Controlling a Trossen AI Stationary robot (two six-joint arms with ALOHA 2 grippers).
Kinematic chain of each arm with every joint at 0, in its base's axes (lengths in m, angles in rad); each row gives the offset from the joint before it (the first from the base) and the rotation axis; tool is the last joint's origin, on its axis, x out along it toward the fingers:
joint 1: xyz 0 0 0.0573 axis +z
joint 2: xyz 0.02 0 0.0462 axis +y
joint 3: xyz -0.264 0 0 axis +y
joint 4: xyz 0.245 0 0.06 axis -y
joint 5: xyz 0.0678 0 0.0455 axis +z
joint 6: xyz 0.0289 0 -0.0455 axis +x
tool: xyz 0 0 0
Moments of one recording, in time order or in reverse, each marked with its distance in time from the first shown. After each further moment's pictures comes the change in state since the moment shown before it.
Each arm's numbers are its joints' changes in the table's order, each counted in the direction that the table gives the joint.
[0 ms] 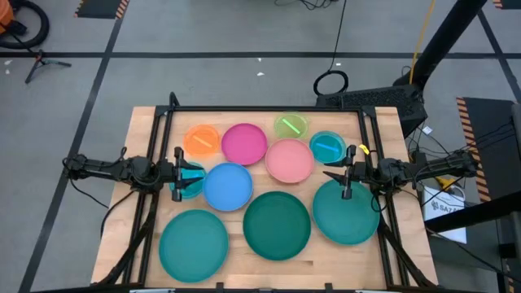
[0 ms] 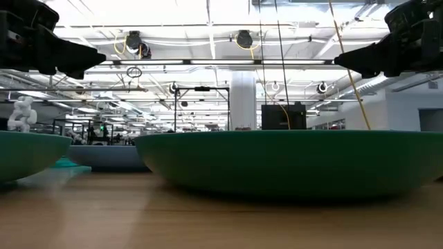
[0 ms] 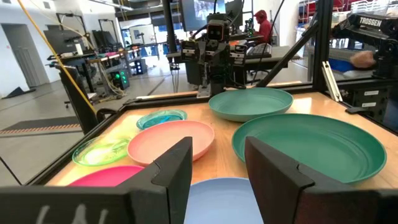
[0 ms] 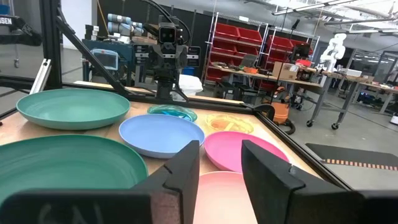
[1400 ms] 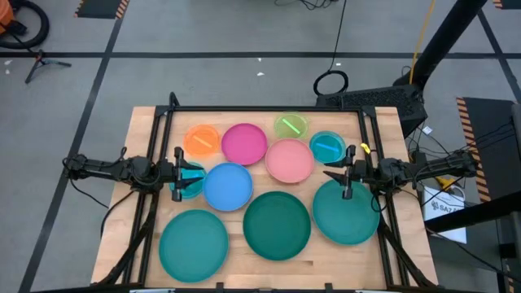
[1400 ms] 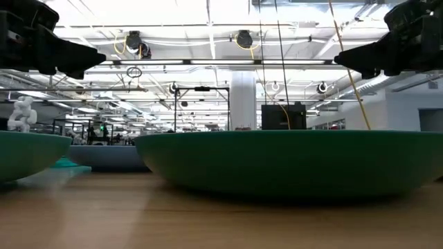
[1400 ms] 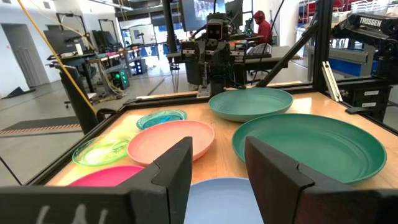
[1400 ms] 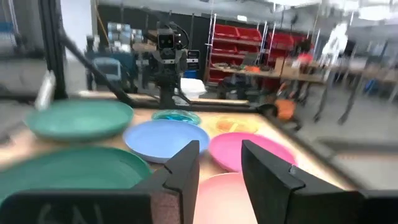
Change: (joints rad) left arm 0.000 0.000 0.000 0.000 0.000 0.000; right arm 0.000 0.000 0.000 0.011 0.003 0.117
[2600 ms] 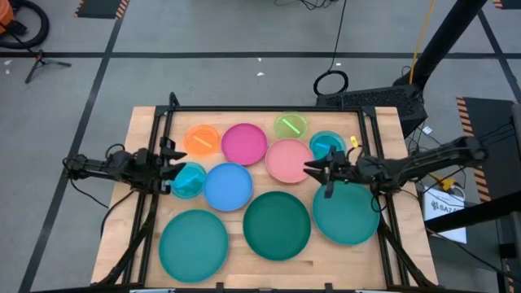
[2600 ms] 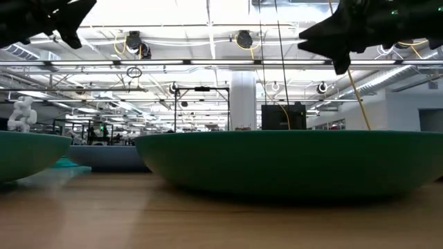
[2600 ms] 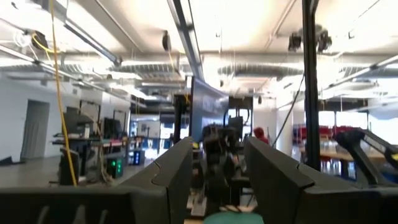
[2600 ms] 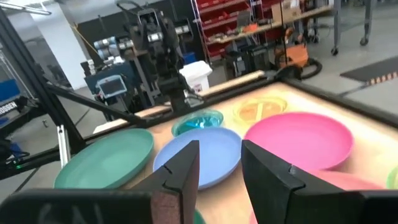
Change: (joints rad) left arm 0.000 0.000 0.002 0.512 0.000 -0.053; right arm -0.007 0.645 -0.261 0.260 -0.027 0.382
